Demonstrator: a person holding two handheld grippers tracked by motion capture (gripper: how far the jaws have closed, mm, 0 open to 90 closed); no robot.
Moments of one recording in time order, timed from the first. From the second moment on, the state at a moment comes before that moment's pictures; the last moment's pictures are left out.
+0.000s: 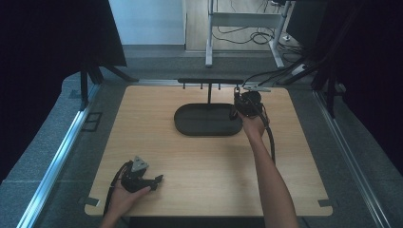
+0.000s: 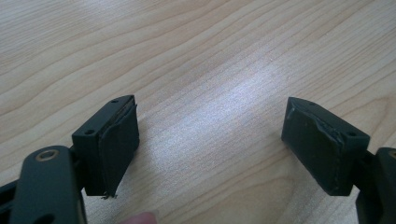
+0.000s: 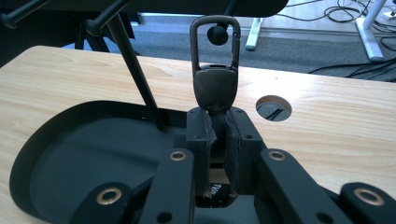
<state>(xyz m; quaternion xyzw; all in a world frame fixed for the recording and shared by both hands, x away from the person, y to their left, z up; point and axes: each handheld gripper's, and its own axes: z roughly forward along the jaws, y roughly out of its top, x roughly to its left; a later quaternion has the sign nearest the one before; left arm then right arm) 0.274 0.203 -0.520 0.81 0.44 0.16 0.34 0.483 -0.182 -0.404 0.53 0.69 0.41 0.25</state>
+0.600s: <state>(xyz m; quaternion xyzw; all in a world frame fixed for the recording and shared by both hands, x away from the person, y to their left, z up) 0.270 0.210 -0.511 0.80 0.45 0.17 0.37 0.474 -0.181 -0.399 0.51 0.70 0.42 0.27</state>
